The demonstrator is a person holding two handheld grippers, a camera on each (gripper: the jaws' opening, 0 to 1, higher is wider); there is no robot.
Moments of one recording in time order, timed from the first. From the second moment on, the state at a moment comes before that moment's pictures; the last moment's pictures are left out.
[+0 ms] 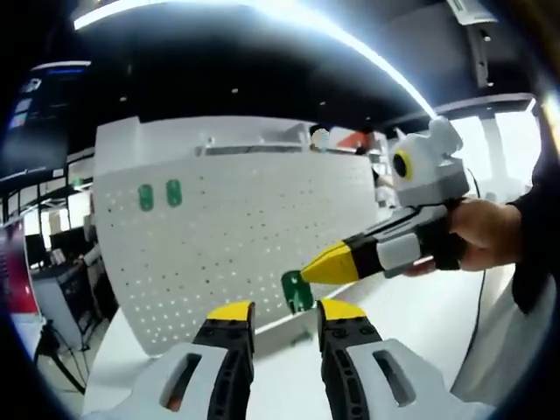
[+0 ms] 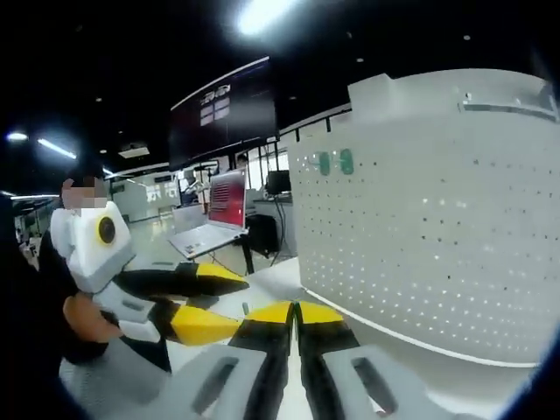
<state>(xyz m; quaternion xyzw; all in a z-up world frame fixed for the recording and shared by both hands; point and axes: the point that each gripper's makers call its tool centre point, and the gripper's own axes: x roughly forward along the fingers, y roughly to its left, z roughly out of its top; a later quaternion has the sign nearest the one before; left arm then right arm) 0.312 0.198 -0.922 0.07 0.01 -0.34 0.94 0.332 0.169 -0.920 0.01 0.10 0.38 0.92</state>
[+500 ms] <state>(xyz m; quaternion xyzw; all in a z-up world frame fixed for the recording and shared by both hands) 0.308 0.196 -0.918 0.10 -0.01 -0.35 0.93 0.314 0.190 -0.912 0.01 0.11 0.41 0.91</state>
